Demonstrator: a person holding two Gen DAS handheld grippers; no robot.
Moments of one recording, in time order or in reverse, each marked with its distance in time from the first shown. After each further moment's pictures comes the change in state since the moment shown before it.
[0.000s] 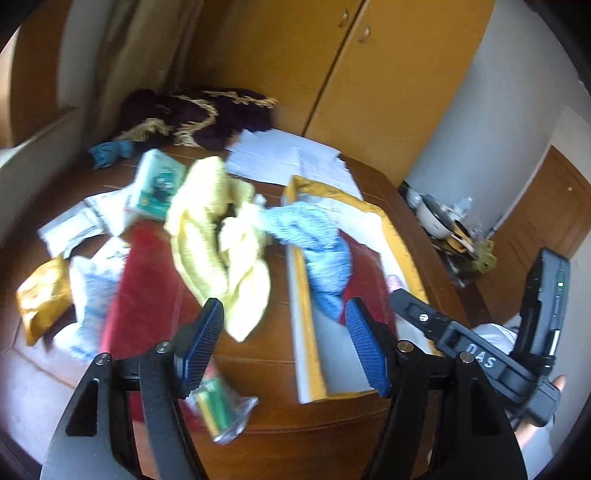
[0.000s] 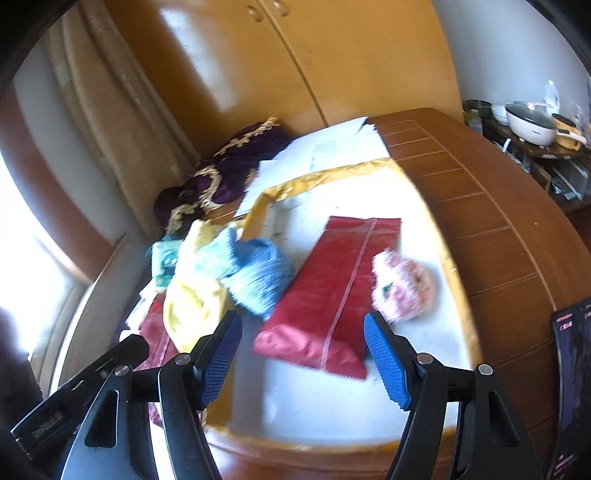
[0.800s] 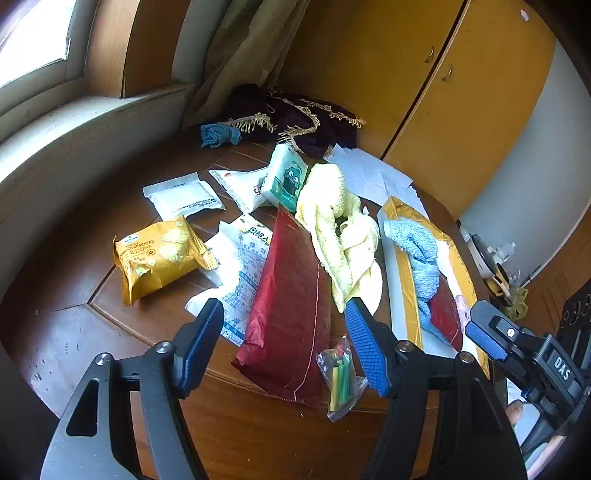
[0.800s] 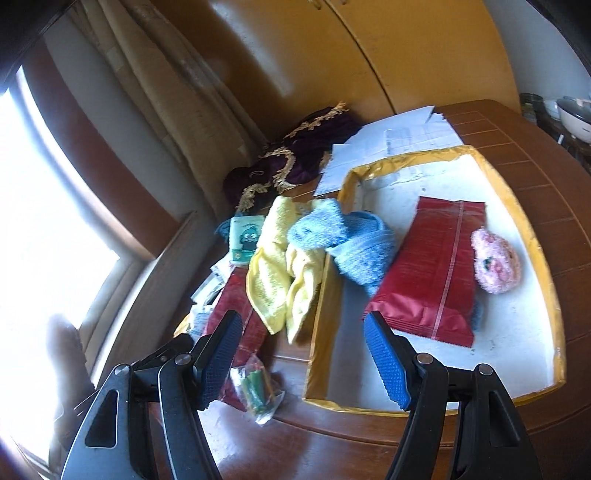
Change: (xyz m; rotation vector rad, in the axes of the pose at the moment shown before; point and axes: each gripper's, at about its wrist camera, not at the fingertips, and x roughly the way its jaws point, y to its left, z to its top) left arm -0.028 0.082 -0.026 -0.171 -0.057 0.161; right arm -0.002 0.049 -0.016 -0.068 0.030 0.220
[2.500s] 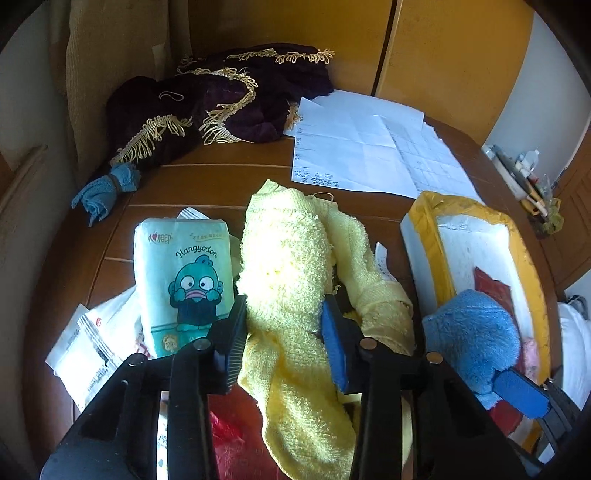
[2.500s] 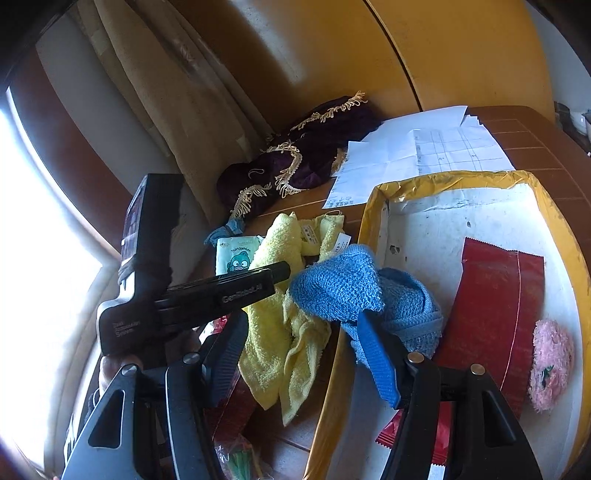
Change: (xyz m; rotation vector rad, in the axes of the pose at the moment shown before) left arm 0.160 -0.076 0.098 0.308 0.225 0.082; right arm 0.078 -0.010 0.056 -0.026 0.046 0.006
